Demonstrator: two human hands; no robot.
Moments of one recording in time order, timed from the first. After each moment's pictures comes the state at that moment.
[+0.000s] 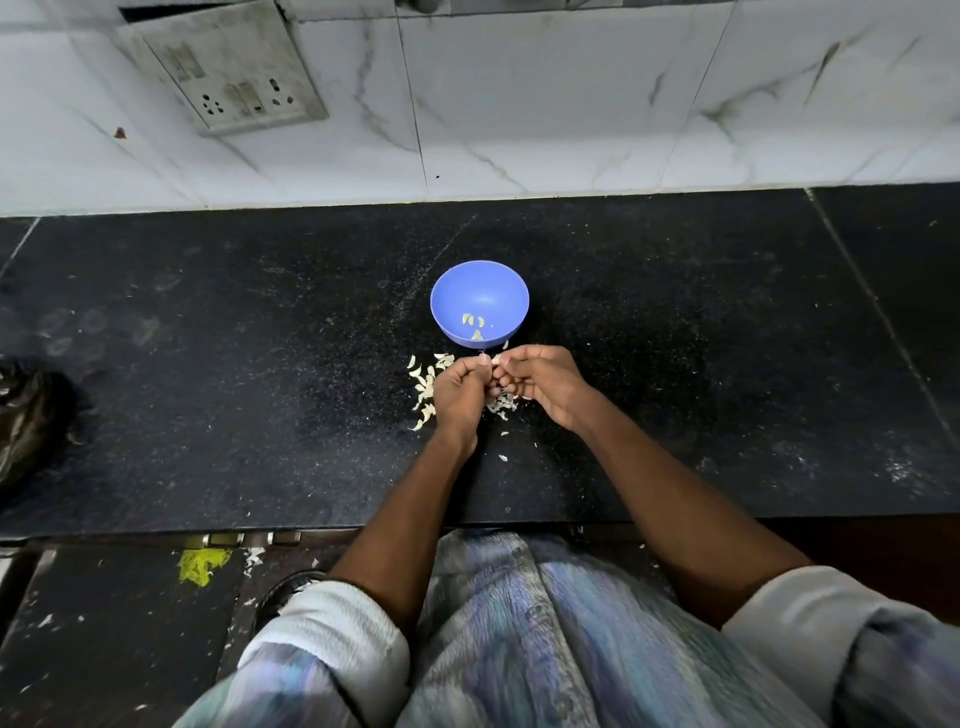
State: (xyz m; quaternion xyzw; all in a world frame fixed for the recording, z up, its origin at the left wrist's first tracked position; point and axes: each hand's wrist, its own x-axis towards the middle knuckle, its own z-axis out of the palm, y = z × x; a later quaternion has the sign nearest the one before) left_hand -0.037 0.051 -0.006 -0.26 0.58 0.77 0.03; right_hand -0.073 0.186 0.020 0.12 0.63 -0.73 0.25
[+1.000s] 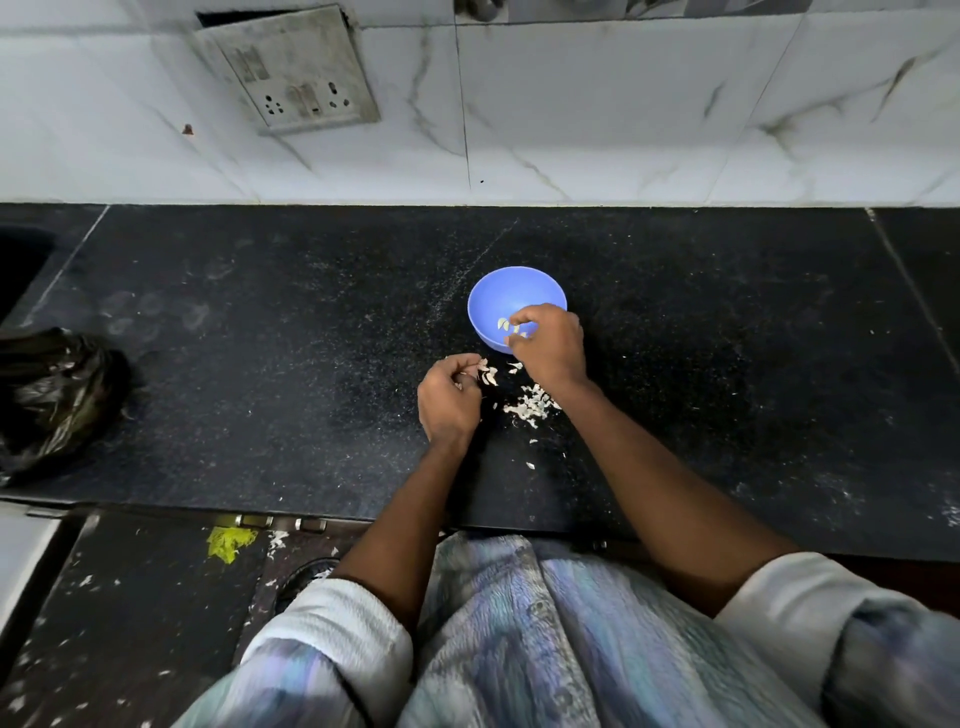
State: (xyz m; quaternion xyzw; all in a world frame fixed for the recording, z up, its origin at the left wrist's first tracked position) left_hand -0.031 0.000 -0.007 -0.25 0.83 0.49 -0.13; right_hand -0.106 0.133 0.042 -0.02 0.91 -0.41 -0.03
